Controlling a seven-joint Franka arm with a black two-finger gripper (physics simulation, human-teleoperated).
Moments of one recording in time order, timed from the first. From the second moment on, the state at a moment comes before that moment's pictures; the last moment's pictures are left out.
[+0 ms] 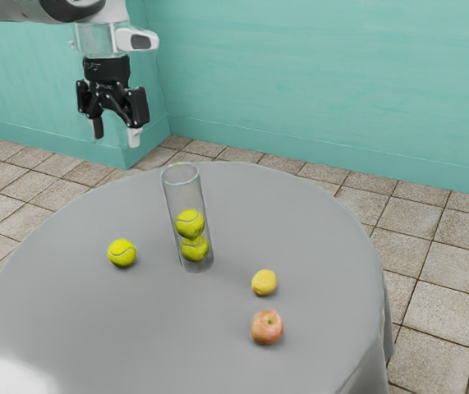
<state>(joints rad) 0.21 0.13 -0.25 -1.37 0.01 1.30 0.05</state>
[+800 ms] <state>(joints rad) 0.23 0.04 0.00 -2.22 0.03 2.25 0.06</state>
